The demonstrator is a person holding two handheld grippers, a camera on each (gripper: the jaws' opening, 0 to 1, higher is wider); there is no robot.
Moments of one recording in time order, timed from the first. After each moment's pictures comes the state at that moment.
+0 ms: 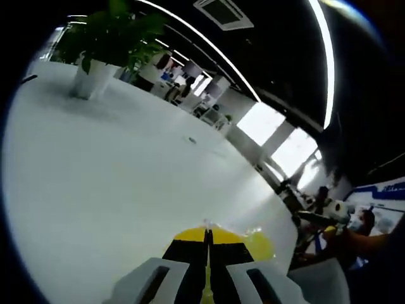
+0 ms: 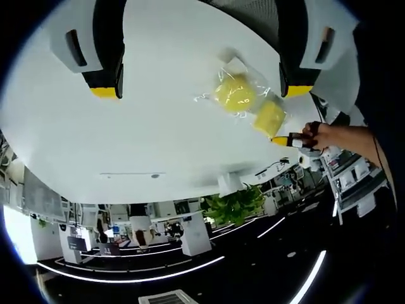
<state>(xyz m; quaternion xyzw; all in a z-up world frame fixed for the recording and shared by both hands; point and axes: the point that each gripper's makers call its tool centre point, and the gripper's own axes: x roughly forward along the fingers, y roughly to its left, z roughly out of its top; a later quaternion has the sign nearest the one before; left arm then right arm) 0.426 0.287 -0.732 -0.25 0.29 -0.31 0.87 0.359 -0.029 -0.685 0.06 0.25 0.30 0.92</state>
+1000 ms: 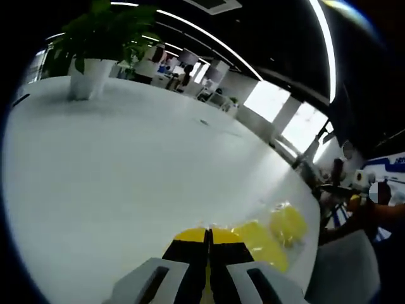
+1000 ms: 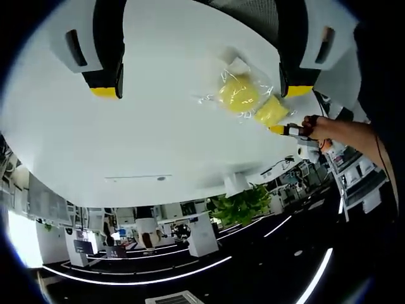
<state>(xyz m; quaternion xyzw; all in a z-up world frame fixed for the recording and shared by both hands) 0.427 0.297 -0.777 -0.16 0.32 -0.30 0.88 0.359 -0.036 -0.687 0.07 0.26 0.28 0.92</state>
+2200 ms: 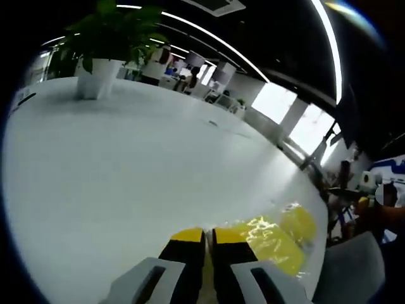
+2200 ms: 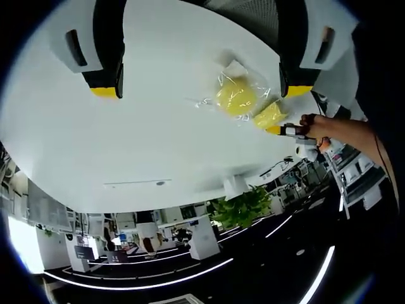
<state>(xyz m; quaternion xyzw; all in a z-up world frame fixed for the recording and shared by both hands) 0.432 0.307 -0.786 -0.16 0.32 -0.27 0.90 0.354 -0.032 -0.693 0.08 0.27 0.28 0.92</state>
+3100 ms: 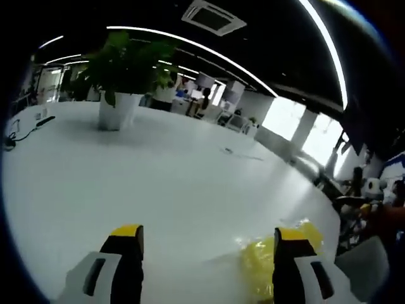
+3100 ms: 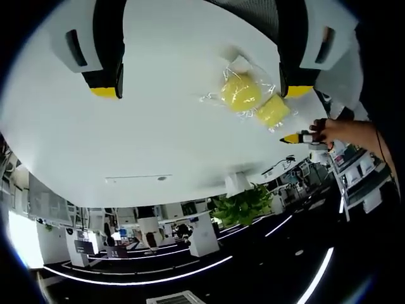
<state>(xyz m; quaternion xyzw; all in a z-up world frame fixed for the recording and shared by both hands) 0.433 0.355 -0.734 -0.13 0.25 -0.22 0.93 0.366 -0.033 -0.691 0.06 0.26 0.28 0.92</state>
